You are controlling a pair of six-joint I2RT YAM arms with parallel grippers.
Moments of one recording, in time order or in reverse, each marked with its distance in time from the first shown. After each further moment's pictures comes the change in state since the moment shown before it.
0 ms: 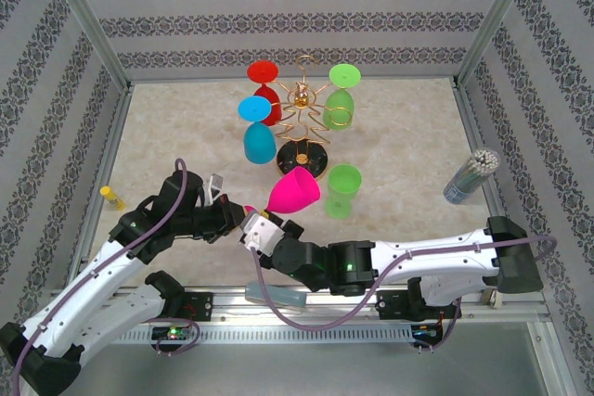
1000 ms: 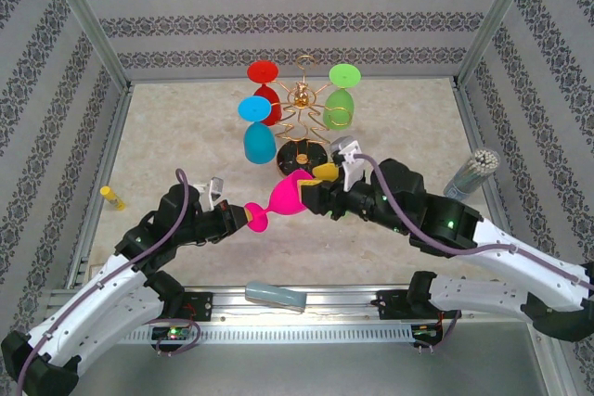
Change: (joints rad) left arm 0.000 -0.116 -0.216 0.274 -0.026 0.048; right arm -0.460 -0.401 0.148 -0.428 -0.591 0.477
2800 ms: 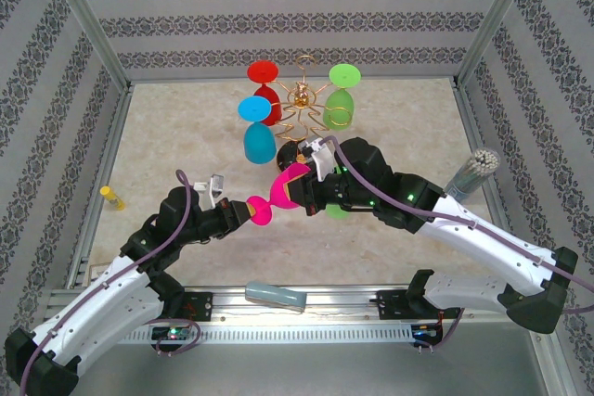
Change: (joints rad) left arm 0.000 -0.002 -0.067 0.164 -0.022 -0.031; right arm -0.123 0.209 0.056 -0.043 -0.342 0.066
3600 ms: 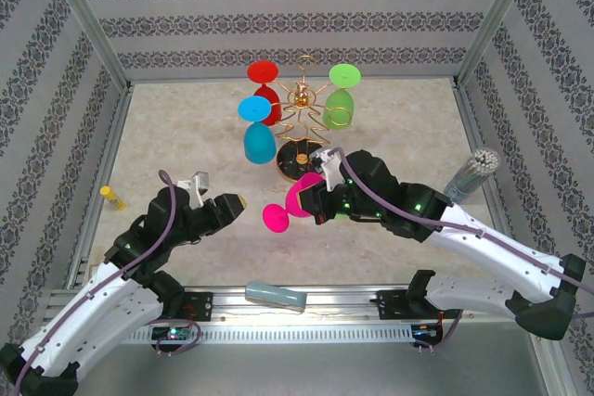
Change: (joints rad) left arm 0.000 -0.060 0.136 -0.248 -0.170 0.063; right arm 0.034 -0.074 -0.084 -0.081 0.109 0.034
